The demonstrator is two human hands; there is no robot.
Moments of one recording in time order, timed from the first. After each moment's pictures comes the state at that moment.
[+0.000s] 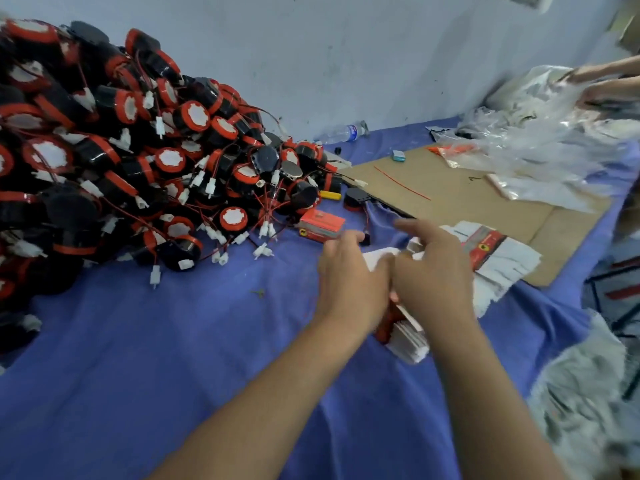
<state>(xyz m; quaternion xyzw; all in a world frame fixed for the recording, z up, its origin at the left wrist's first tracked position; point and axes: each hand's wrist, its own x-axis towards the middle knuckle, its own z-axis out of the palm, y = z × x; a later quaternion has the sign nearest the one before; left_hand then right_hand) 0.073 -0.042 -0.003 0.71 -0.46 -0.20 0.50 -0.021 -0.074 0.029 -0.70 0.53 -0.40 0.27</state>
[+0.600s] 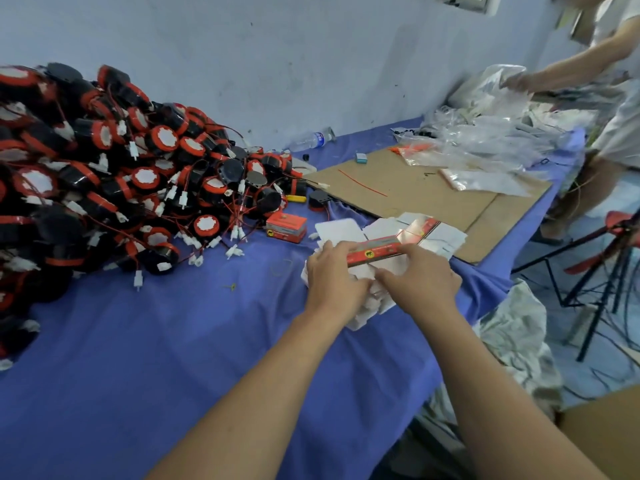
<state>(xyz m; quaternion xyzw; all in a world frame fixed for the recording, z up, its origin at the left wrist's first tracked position) 0.014 -0.033 0.004 0.71 -0.51 -0.19 0.45 -0.111 -0.091 0.007 -0.72 0.63 -0.25 0.15</state>
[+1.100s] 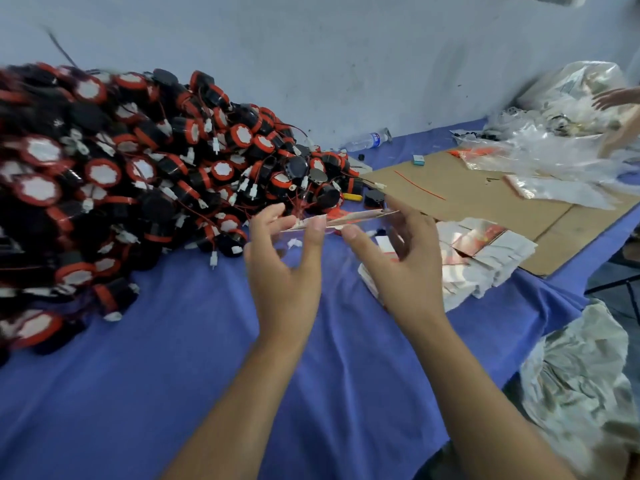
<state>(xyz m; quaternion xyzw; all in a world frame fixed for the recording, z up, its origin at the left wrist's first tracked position) 0.086 0.074 0.030 0.61 -0.34 0.05 0.71 -0.028 0.000 0.043 -0.66 0.30 -0.54 0.42</state>
